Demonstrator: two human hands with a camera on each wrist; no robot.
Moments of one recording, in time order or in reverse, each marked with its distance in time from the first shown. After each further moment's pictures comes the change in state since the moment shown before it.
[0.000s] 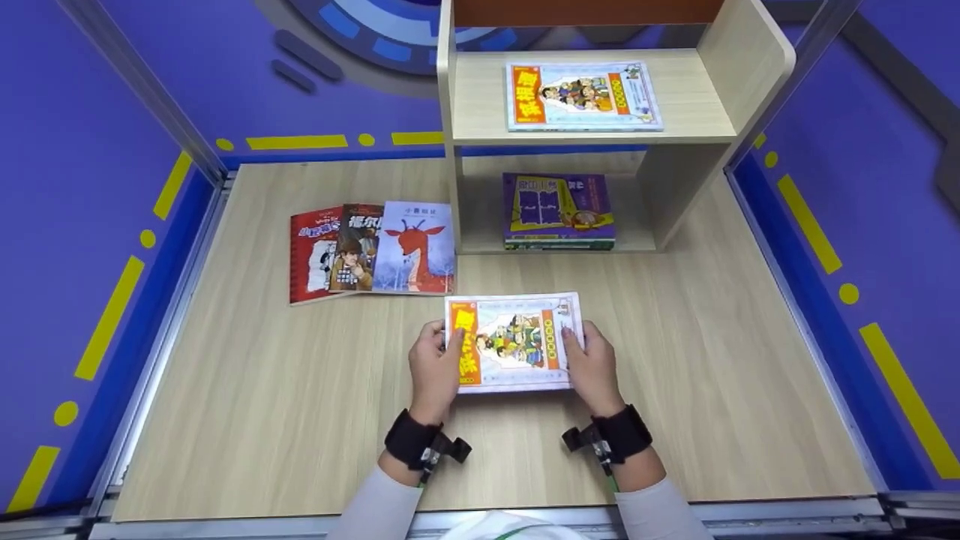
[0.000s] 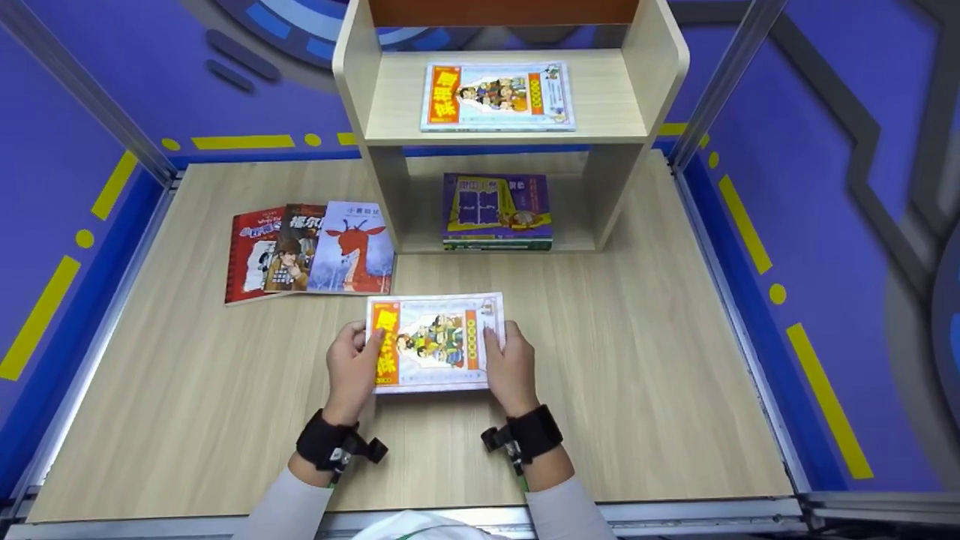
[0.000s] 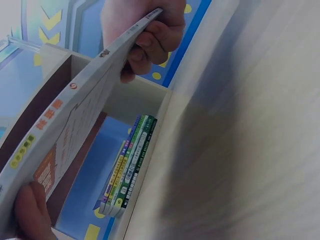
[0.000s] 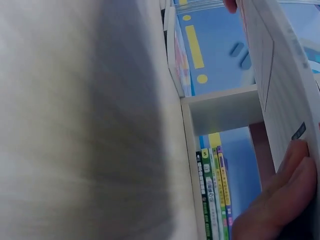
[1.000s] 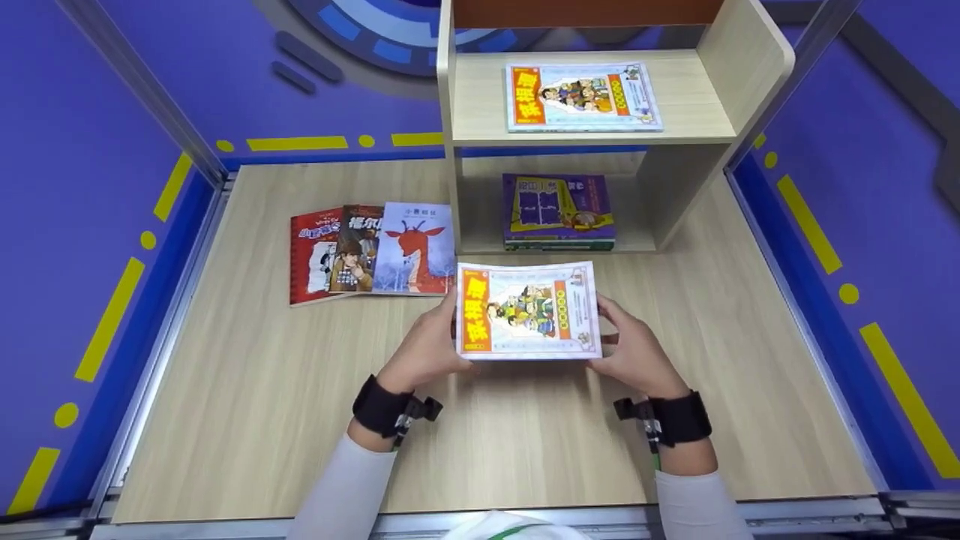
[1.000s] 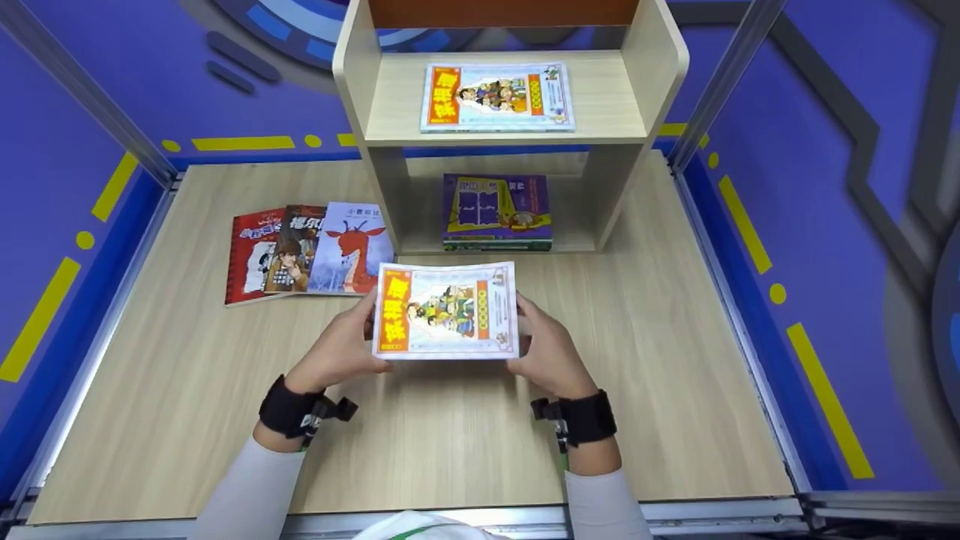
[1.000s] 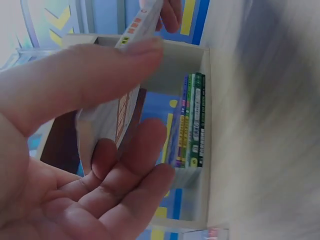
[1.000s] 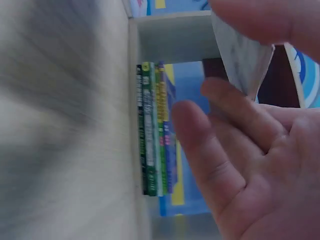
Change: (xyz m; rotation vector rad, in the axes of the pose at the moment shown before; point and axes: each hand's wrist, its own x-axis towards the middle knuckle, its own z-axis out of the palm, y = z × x) left_hand 0.045 0.049 -0.033 0.421 -0.610 0.179; right_hand 0.022 -0.024 -0.079 -0.252 -0.403 -0.183
